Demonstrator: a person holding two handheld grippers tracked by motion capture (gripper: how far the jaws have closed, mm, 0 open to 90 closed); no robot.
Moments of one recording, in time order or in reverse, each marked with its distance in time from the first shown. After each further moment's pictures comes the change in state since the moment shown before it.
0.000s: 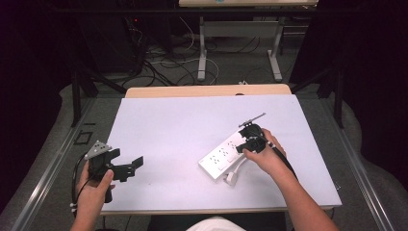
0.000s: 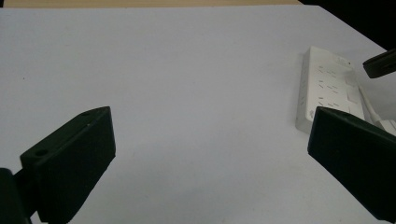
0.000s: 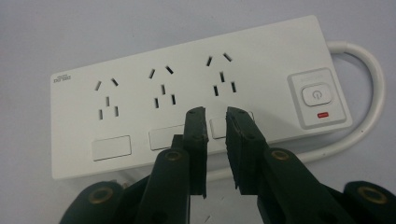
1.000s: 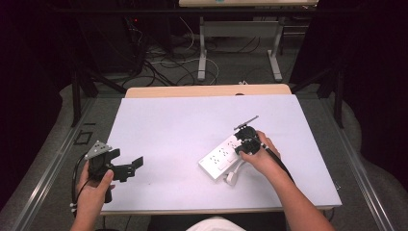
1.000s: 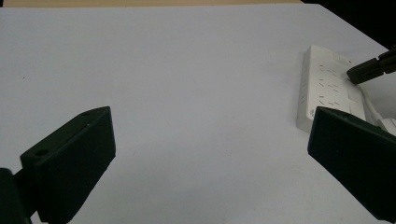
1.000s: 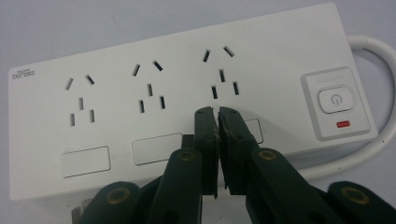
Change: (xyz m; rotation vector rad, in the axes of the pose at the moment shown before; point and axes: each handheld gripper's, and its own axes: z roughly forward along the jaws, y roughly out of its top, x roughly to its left) left arm 0.000 0.000 0.000 0.002 0.001 0.000; right arm 0.002 0.000 0.024 0.038 -0.057 -0.013
